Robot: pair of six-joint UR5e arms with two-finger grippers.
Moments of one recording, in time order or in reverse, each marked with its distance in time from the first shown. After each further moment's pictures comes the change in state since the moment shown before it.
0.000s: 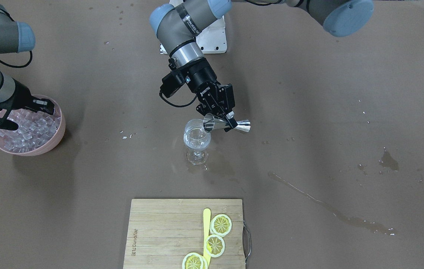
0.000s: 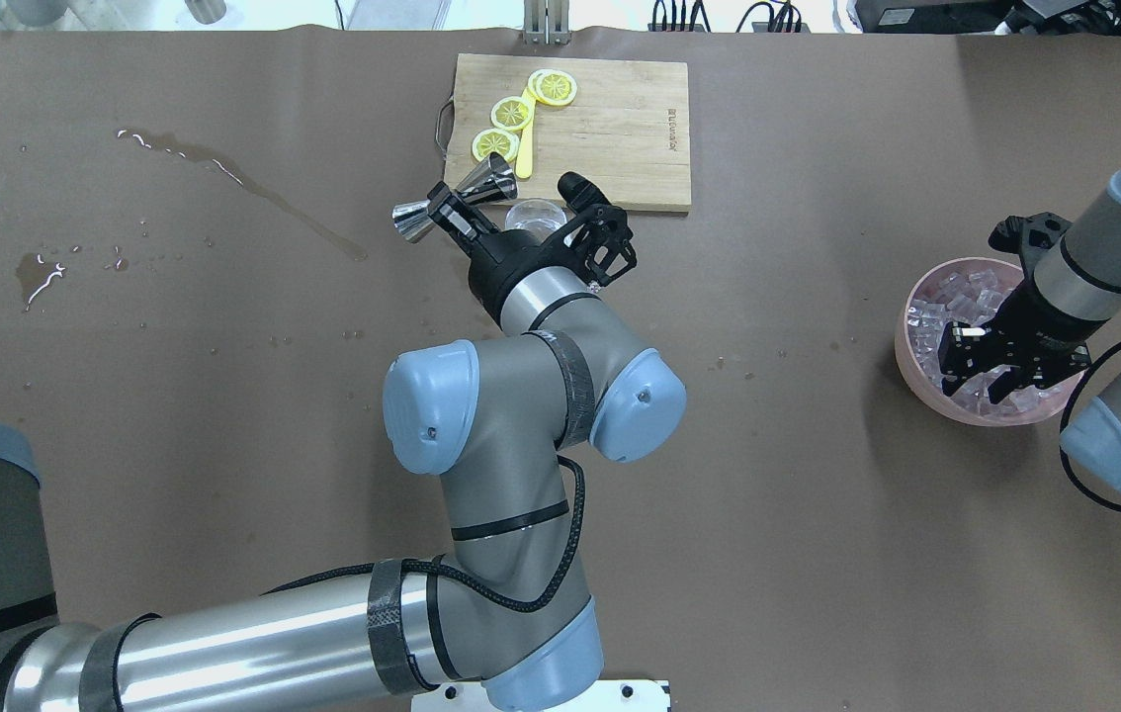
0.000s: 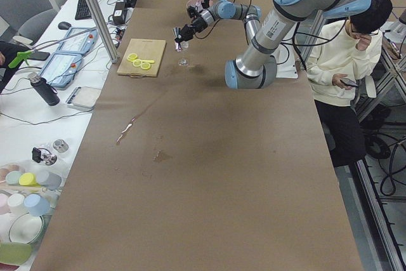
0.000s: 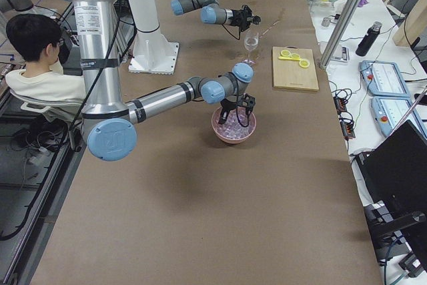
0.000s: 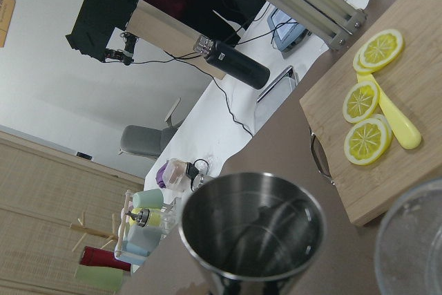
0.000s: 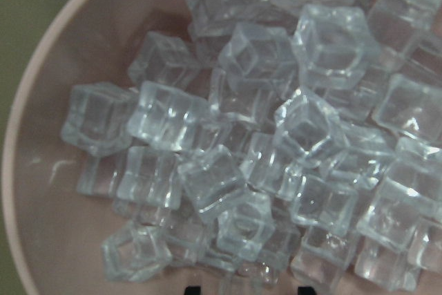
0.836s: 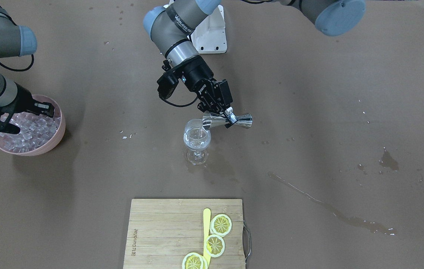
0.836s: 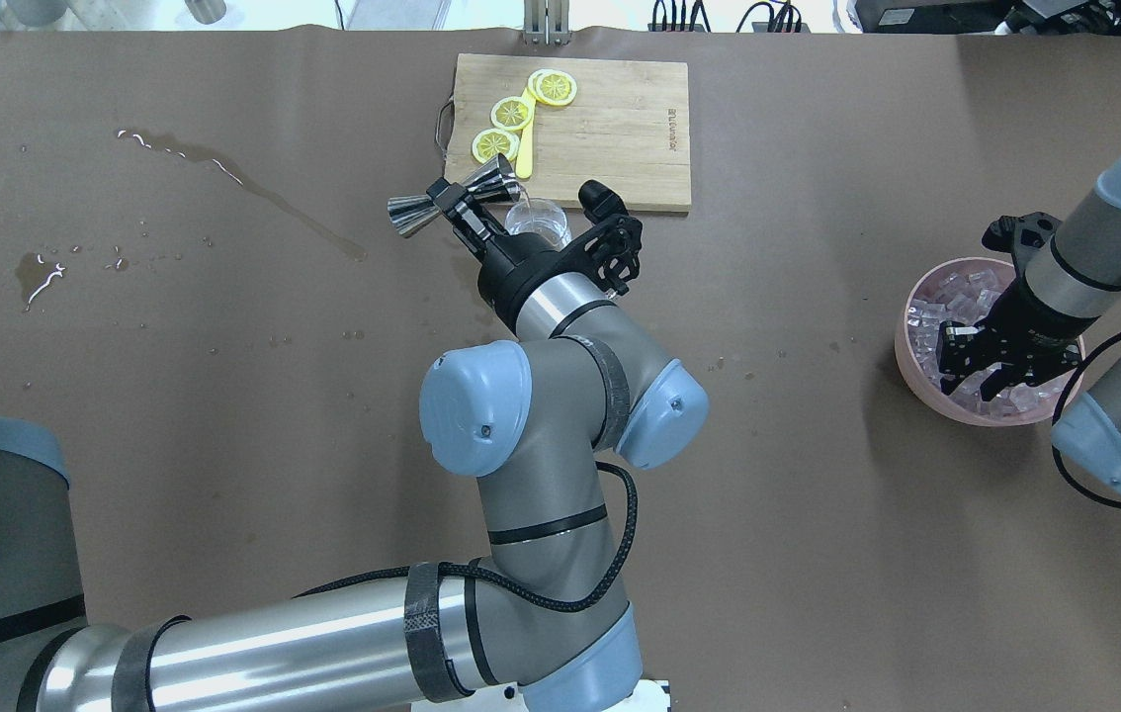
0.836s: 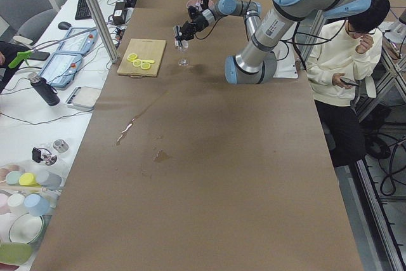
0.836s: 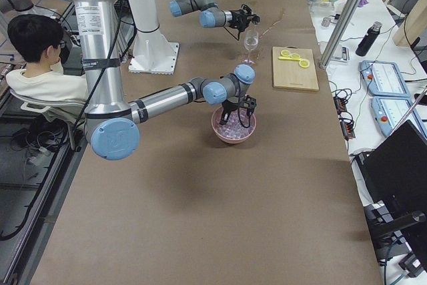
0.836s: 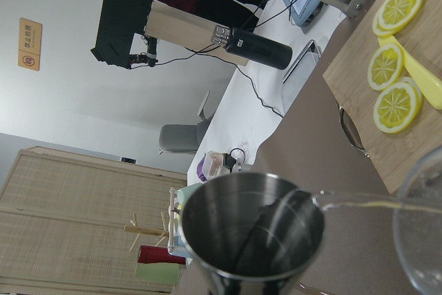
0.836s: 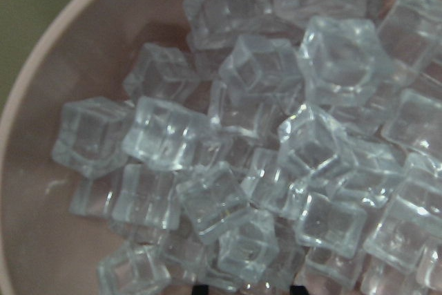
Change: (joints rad) left arm 0.012 -0.050 0.051 0.143 0.038 -0.001; right arm -0.002 0.016 -0.027 0.000 -0.002 -0.001
